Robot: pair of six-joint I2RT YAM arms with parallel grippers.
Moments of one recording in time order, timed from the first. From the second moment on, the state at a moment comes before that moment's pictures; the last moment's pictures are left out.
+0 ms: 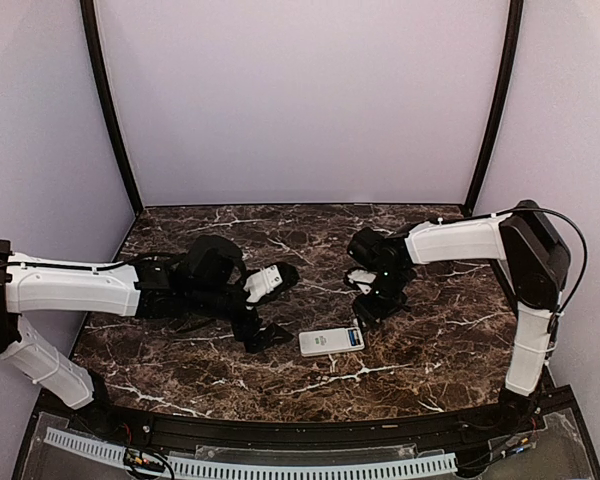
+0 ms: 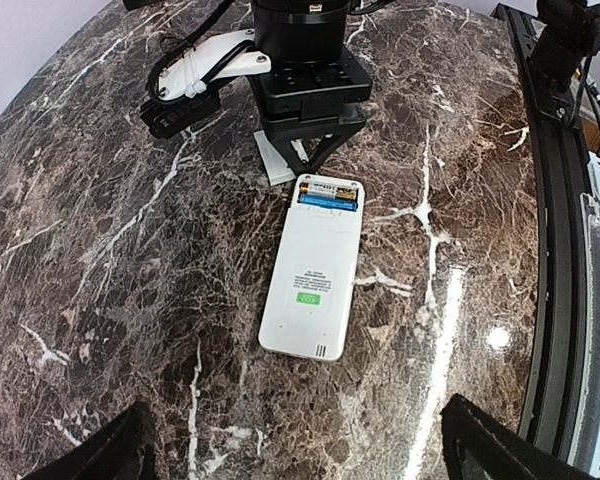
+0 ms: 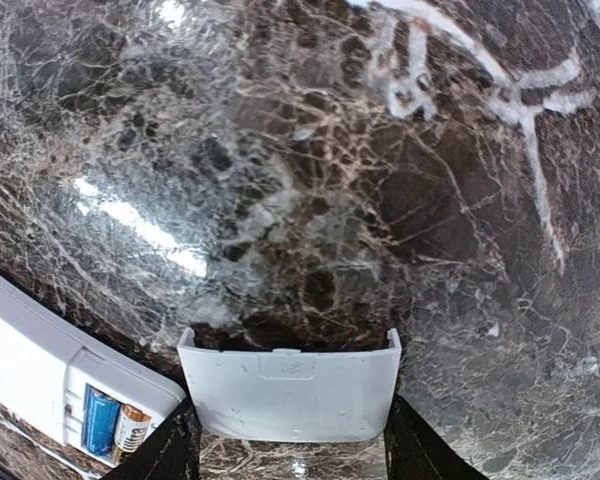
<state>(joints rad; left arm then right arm) -0.96 1.42 0.89 -0.18 0.18 0.19 0.73 1.93 1.29 -0.83 -0.06 0.11</state>
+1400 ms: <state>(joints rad) -0.96 1.47 0.91 -0.20 0.11 0.05 0.79 1.54 1.10 -0.67 -0.19 -0.38</state>
